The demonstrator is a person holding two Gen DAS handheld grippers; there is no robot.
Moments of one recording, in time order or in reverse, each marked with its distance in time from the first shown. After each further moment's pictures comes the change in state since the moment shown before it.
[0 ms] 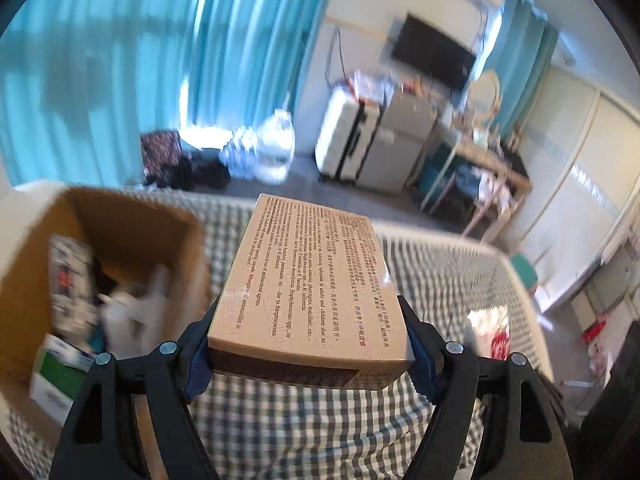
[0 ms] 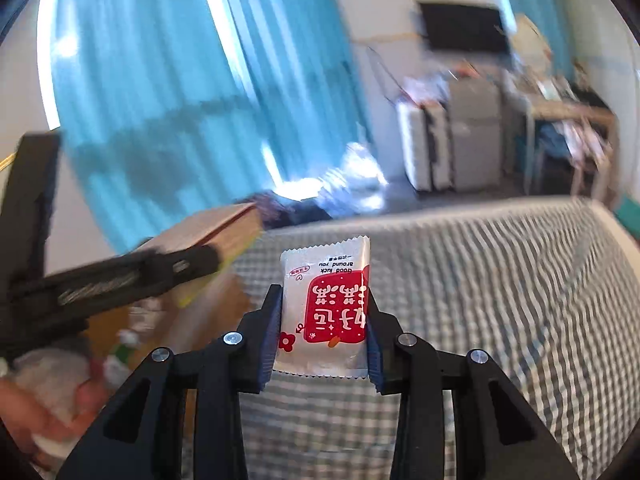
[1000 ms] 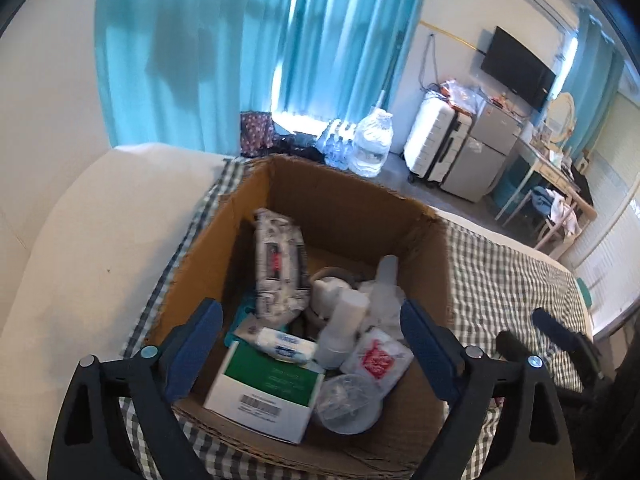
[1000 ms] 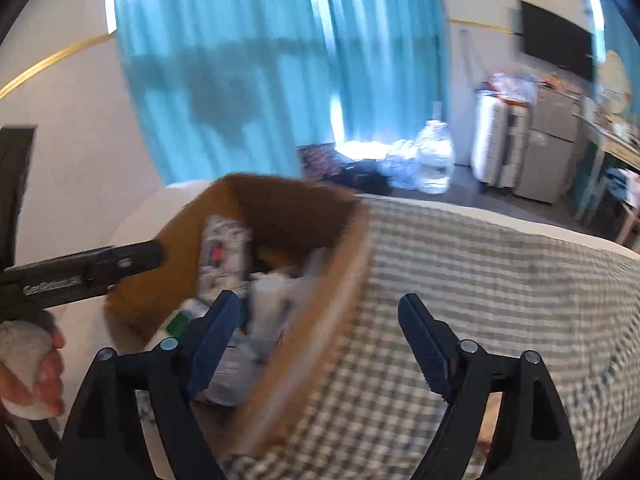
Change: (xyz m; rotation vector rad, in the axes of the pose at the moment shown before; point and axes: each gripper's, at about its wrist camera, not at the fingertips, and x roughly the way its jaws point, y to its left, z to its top) left arm -0.037 0.178 -0.021 -0.109 0.062 0.237; right arm 0.086 0.123 -0.016 -0.171 0.170 0.066
